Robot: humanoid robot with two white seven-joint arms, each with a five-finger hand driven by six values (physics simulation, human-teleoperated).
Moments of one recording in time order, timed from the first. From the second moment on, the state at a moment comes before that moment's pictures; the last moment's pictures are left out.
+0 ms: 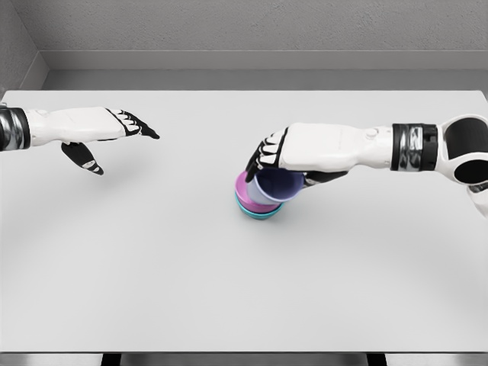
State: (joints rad) left arm -0.84 0.83 -0.79 -1.27 -0.24 -0.61 -0.61; right arm -0.76 -0.71 0.73 -1.67 0.20 -0.61 0.61
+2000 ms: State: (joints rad) left arm -0.84 0.78 -0.78 -1.19 -0.24 -0.61 -0.61; right arm -0.79 -0.65 0.74 -1.55 0.23 -0.61 0.61
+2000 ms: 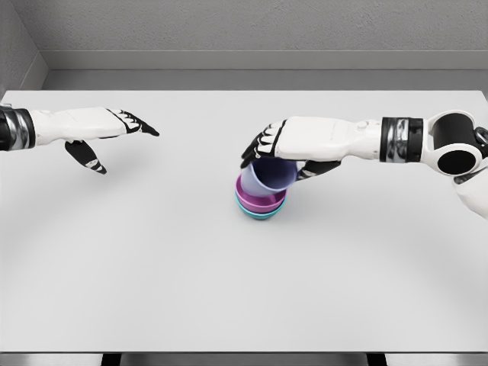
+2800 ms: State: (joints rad) left arm -0.84 0.78 -0.77 -1.18 -0.24 -0.61 -0.61; right arm -0.75 -0.73 0.60 -1.36 0.22 -0.61 0.61
